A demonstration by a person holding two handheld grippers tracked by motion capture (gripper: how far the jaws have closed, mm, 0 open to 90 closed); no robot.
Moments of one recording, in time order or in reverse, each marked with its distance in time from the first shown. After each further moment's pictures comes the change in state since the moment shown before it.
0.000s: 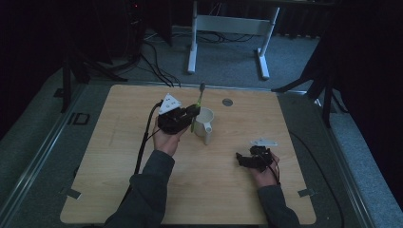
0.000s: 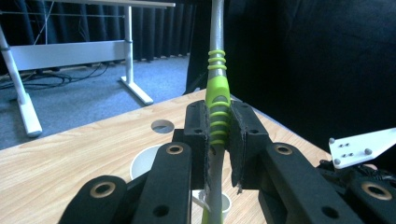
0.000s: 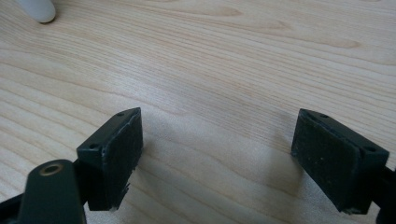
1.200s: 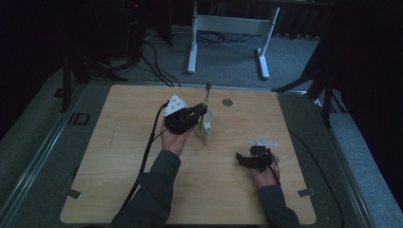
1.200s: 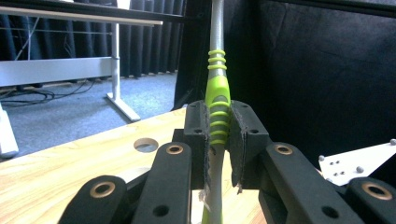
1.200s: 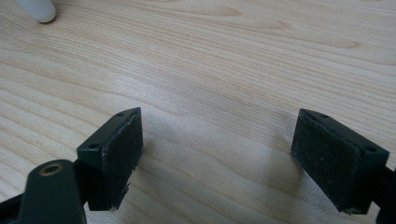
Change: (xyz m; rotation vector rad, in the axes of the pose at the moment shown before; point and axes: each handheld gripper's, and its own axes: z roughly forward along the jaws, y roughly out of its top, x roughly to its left) left arm -0.006 -0.007 0.021 -0.077 -0.063 -0.011; right arm 0.000 0.000 0.000 0.000 0.000 0.000
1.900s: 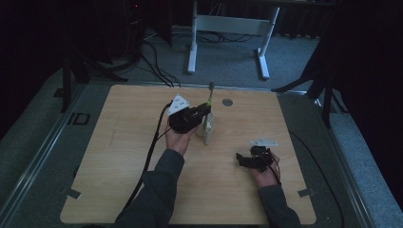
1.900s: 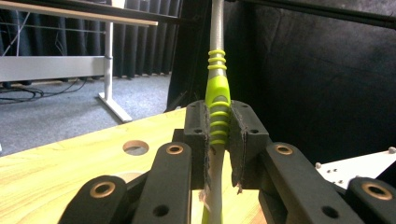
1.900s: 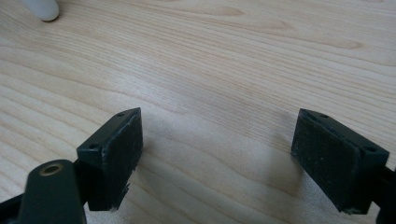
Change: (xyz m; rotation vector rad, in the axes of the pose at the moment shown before) left arm 0.000 -0.004 0.012 -0.012 -0.021 -0.032; right arm -0.001 0.000 0.000 0.000 0.011 -0.008
